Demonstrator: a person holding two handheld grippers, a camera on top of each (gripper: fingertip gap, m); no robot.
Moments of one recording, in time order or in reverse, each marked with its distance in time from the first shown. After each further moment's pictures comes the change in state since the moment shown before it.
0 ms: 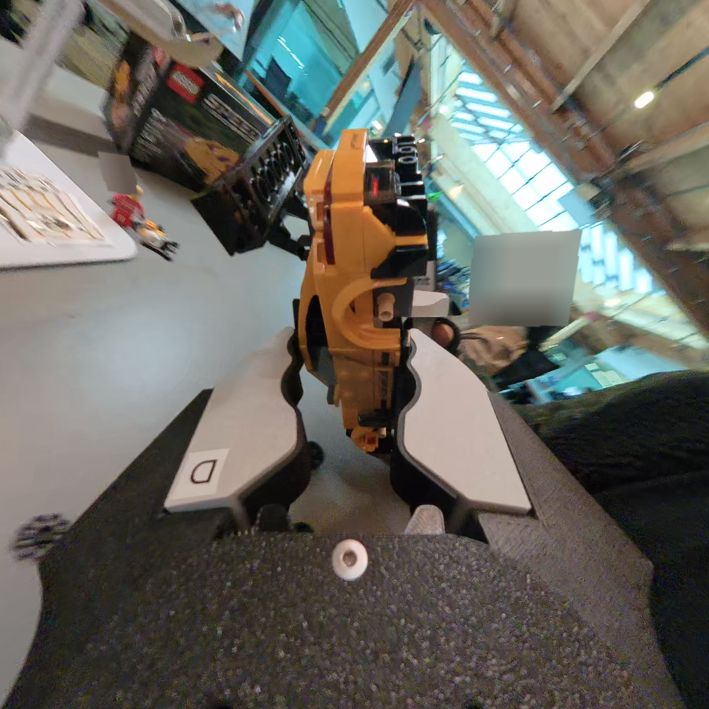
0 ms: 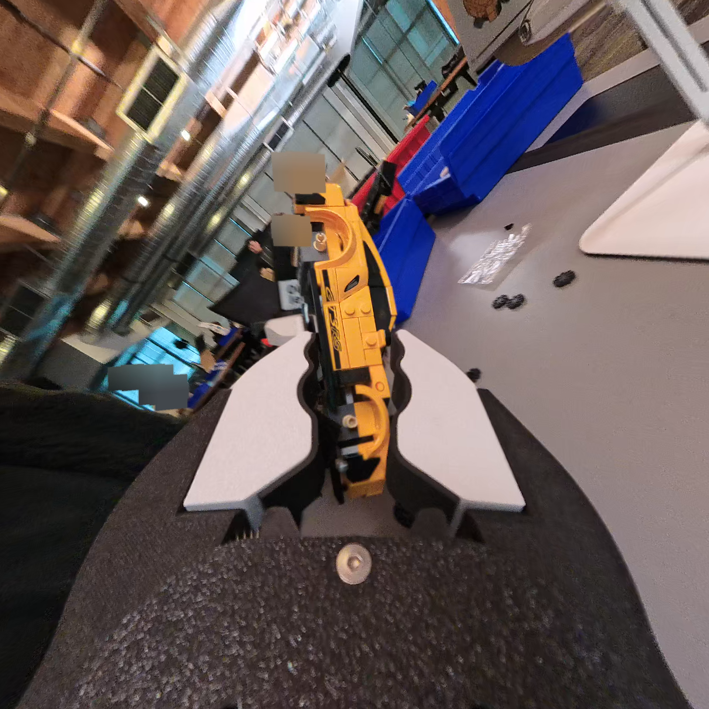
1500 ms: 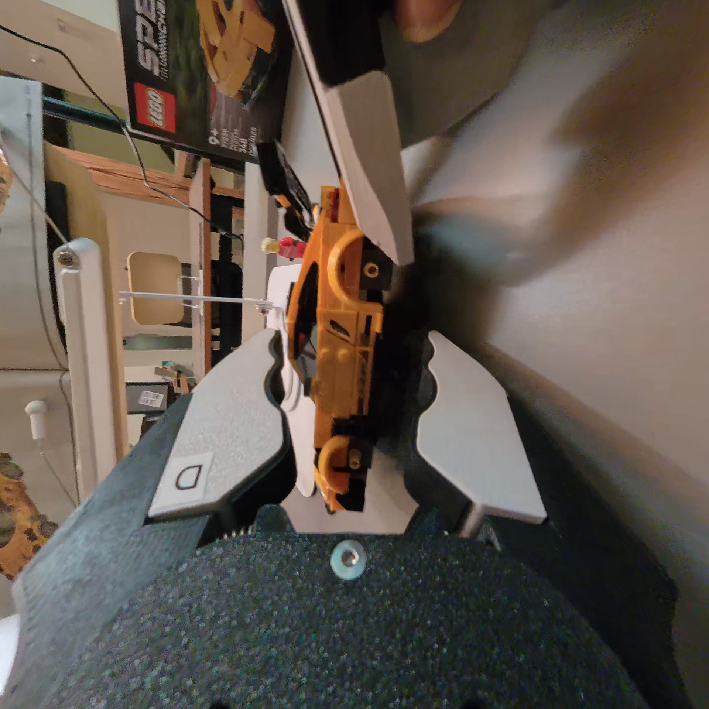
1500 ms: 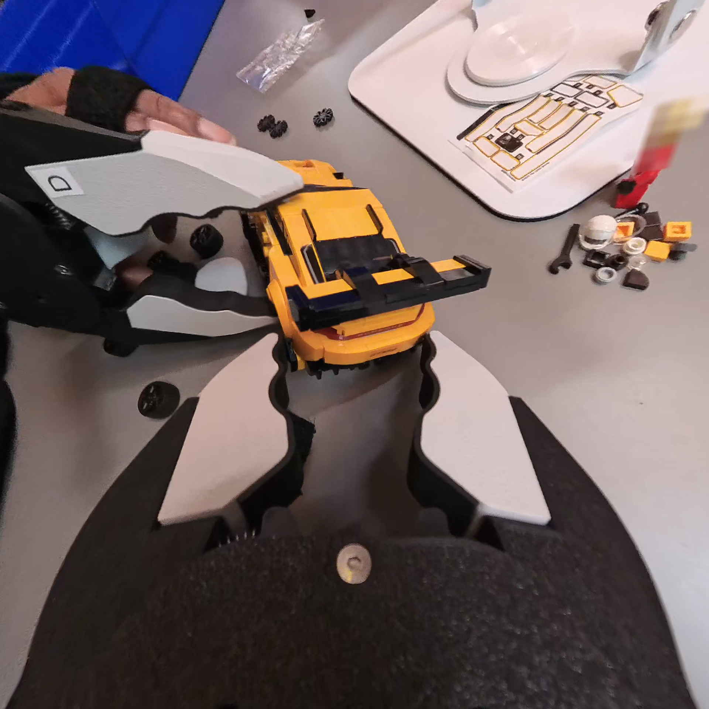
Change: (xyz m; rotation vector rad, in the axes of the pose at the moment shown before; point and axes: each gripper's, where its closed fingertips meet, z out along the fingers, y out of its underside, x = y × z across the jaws) left arm -0.116 0.041 0.090 -0.740 -0.756 1.667; right arm 0.152 0.016 -0.076 -0.512 0.382 -0.382
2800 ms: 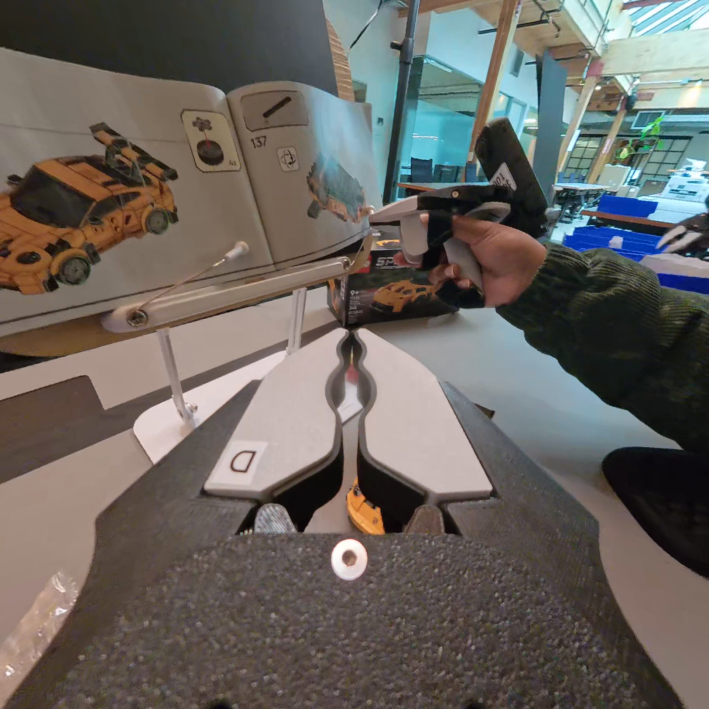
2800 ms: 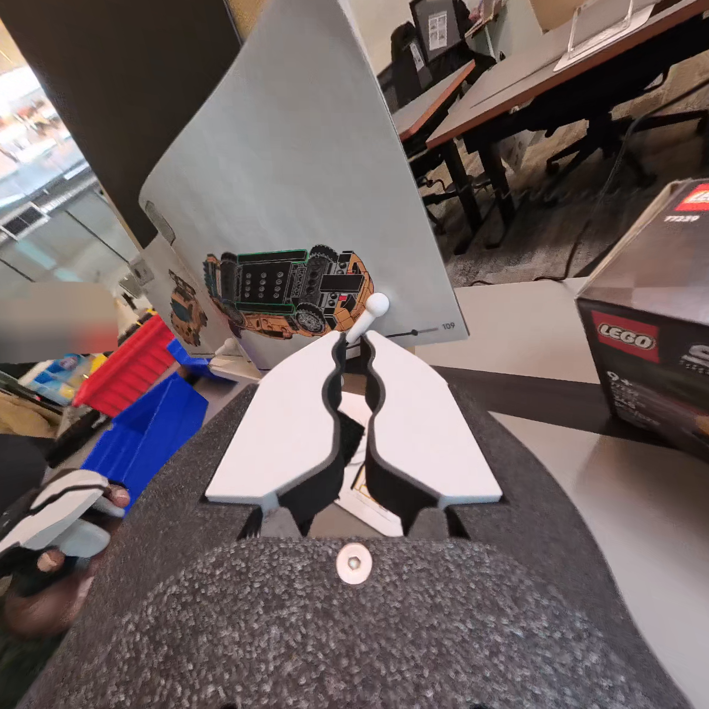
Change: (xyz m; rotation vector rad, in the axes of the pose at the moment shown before) left arm -0.150 0.058 -0.092 0.641 0.059 -1.210; right arm 0.107 -0.210 -0.089 0.690 0.263 0.374
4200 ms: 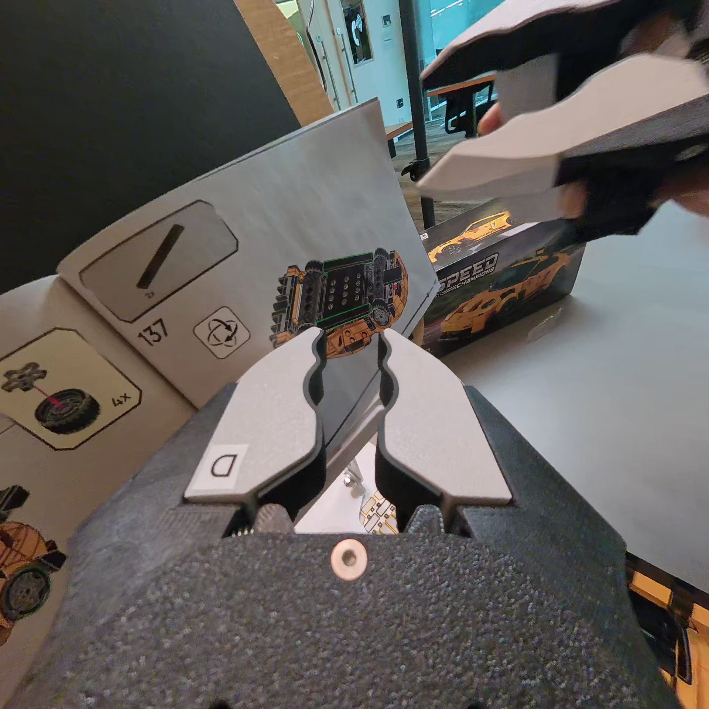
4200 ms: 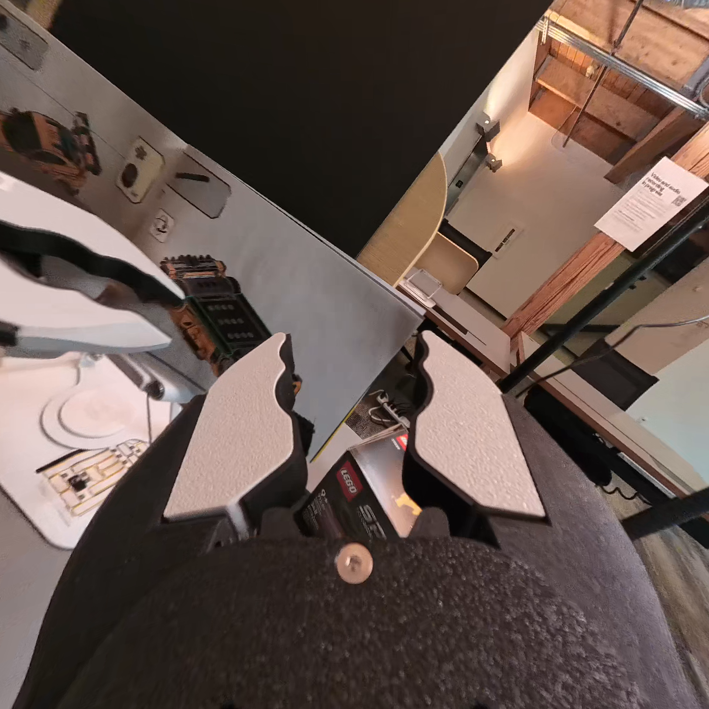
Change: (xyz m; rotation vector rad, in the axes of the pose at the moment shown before) left arm -0.011 -0.032 0.179 -0.155 -0.066 0.365; right arm -0.027 -0.074 -0.026 0.087 0.239 -1.098
